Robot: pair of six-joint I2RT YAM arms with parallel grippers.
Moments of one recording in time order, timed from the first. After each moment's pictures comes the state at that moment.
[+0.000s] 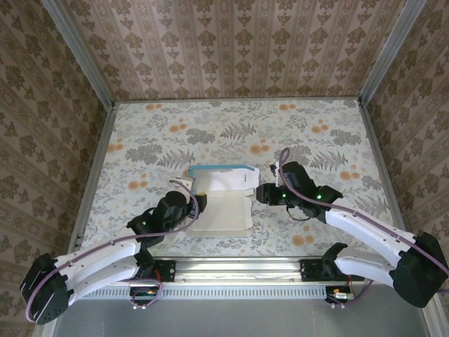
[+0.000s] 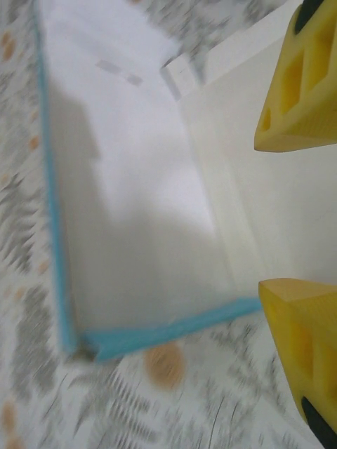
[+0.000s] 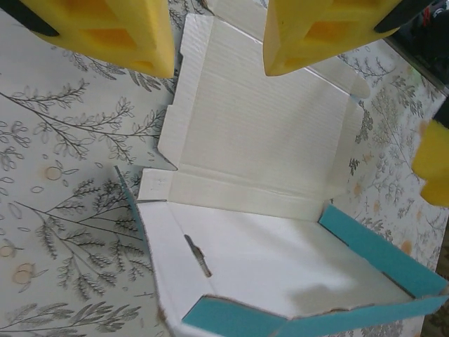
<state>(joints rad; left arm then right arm) -0.90 0.80 0.32 -0.07 -0.26 -0.41 0.63 1.07 0.68 -0.37 -0.15 0.63</state>
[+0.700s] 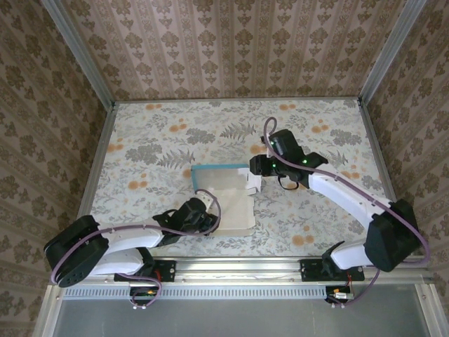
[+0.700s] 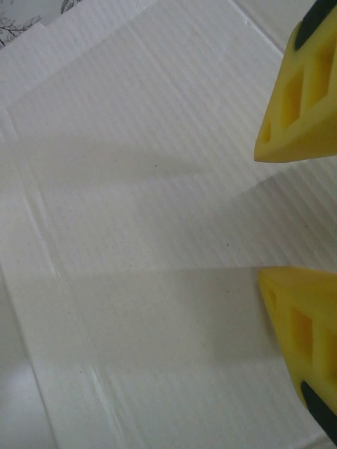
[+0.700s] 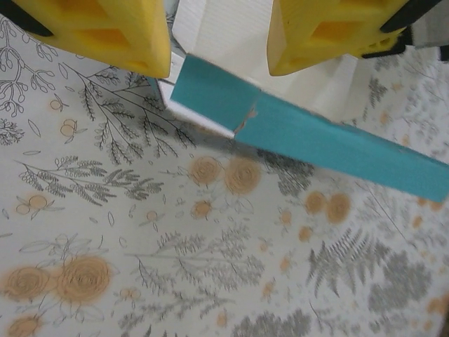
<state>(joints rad) -0.99 1.21 0.28 0.12 -0.06 -0.43 0.52 1.40 1.05 -0.48 -0.13 0.44</state>
